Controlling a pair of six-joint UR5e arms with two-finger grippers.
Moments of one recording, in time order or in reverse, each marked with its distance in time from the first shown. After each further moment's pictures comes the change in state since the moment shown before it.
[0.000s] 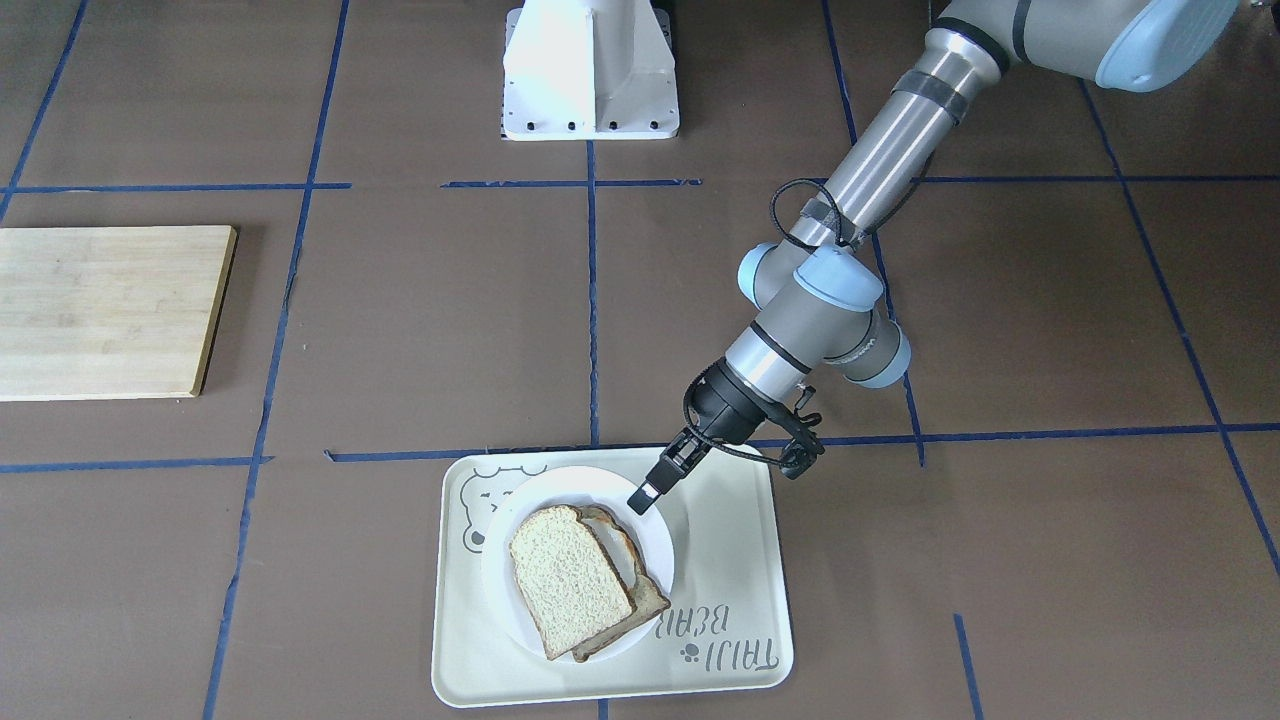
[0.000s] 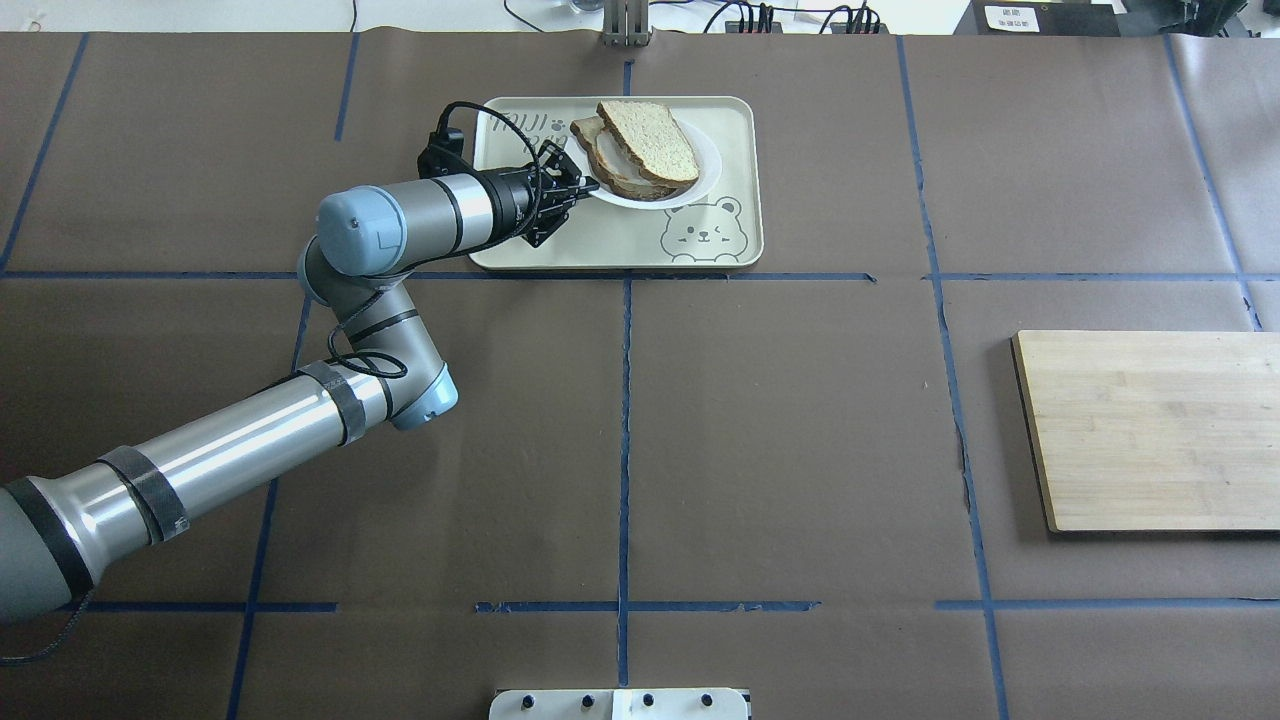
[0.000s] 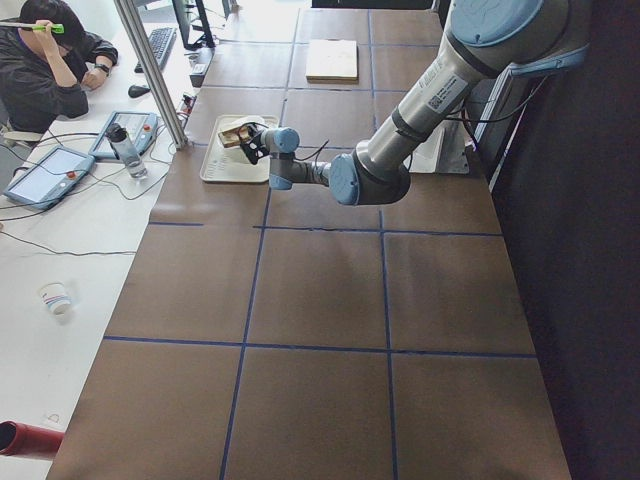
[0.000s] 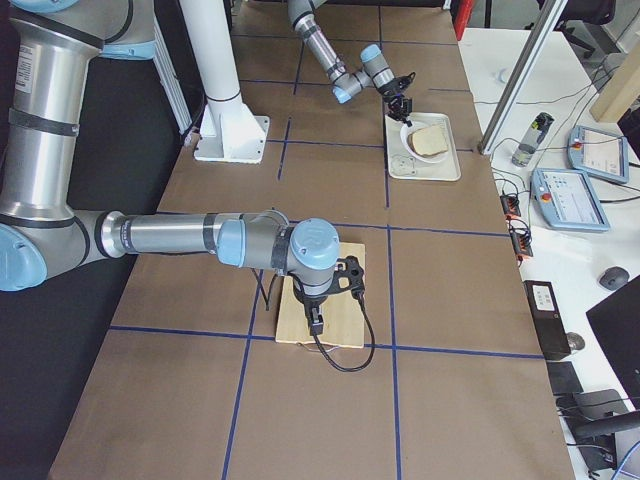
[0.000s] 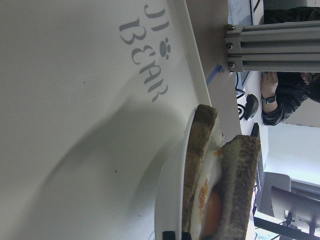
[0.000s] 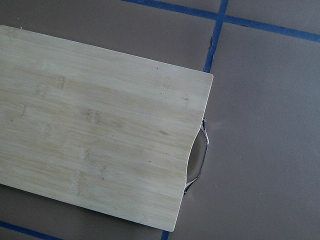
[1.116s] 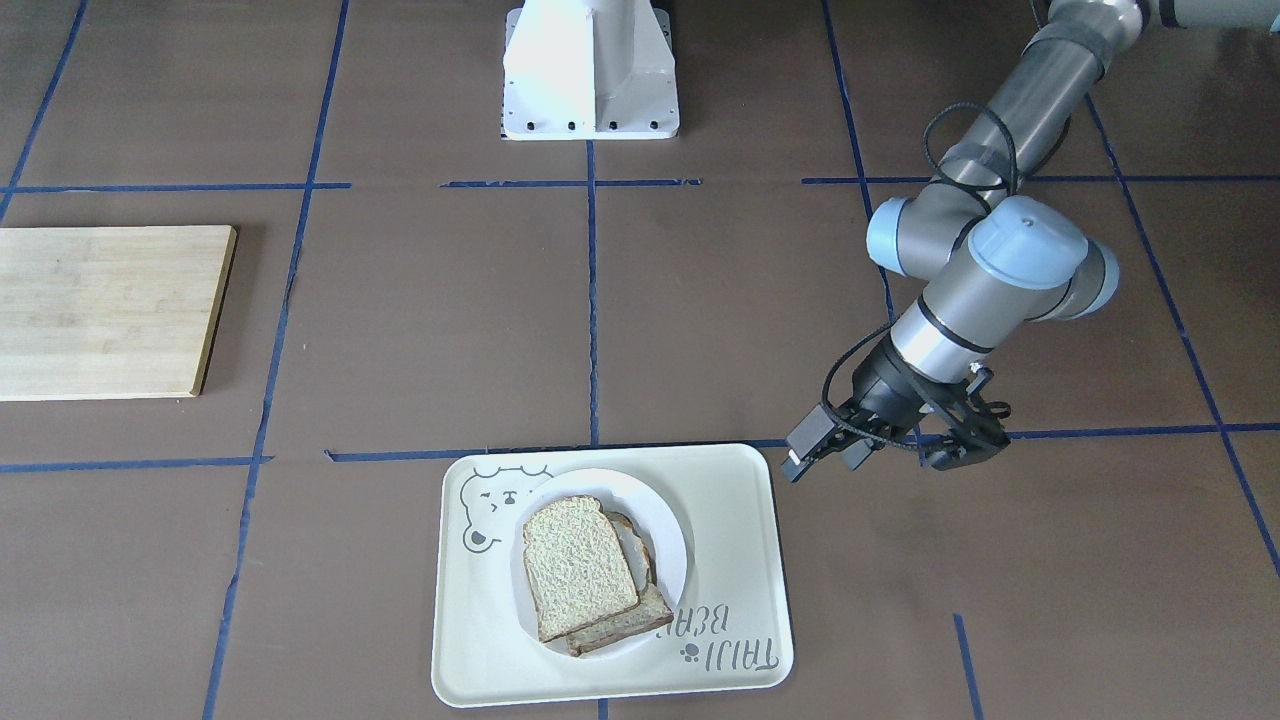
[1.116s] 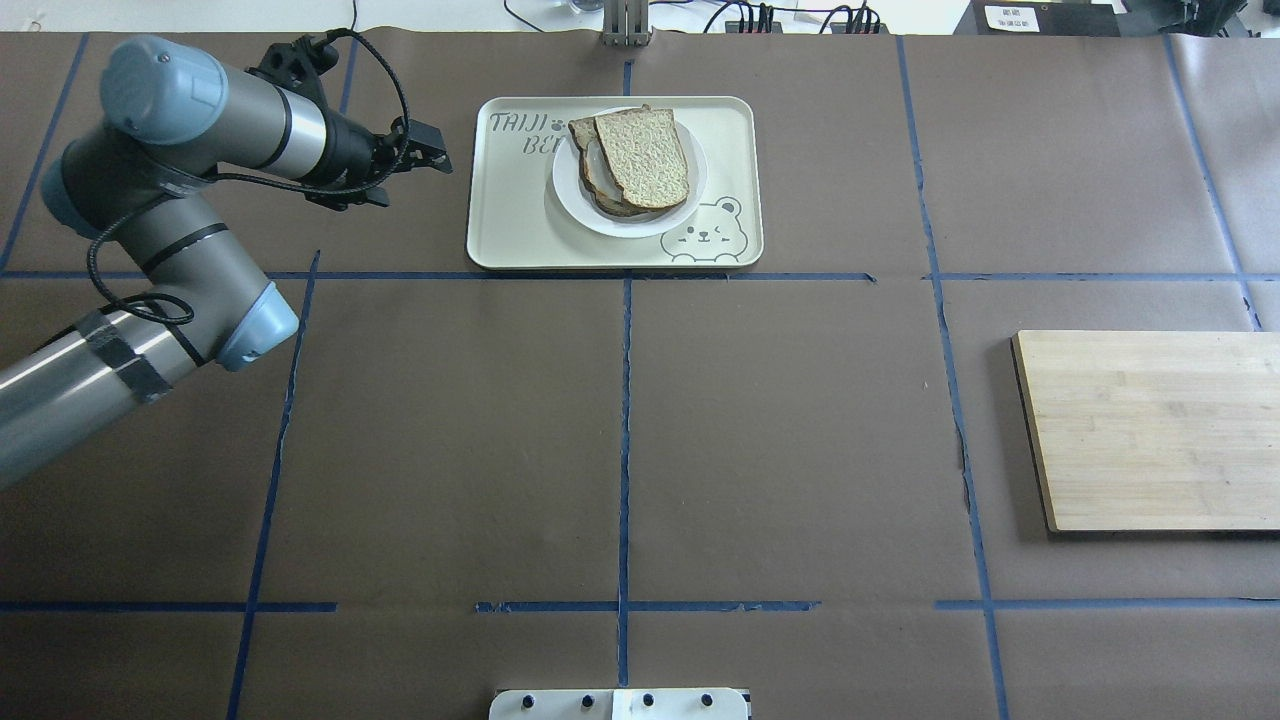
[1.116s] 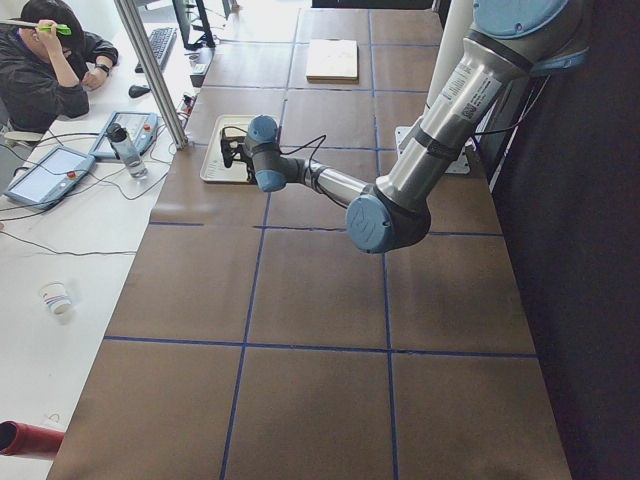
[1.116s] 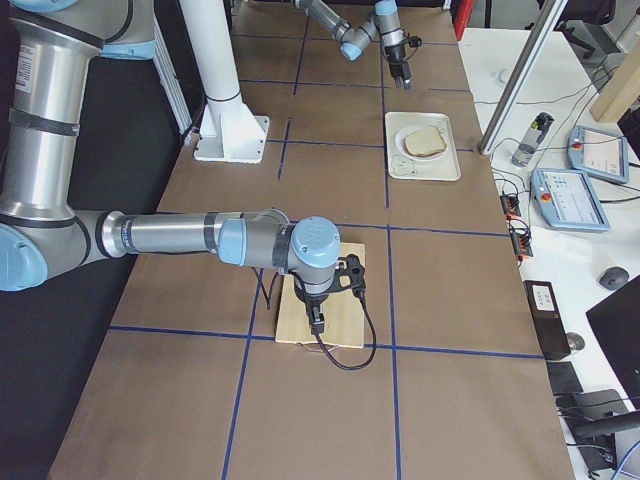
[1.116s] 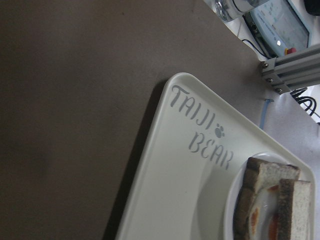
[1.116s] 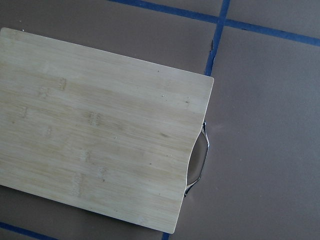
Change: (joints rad) left arm -0.214 0.344 -0.686 0.894 -0.372 0.861; right arm 0.000 0.004 0.001 0.000 0.000 0.000
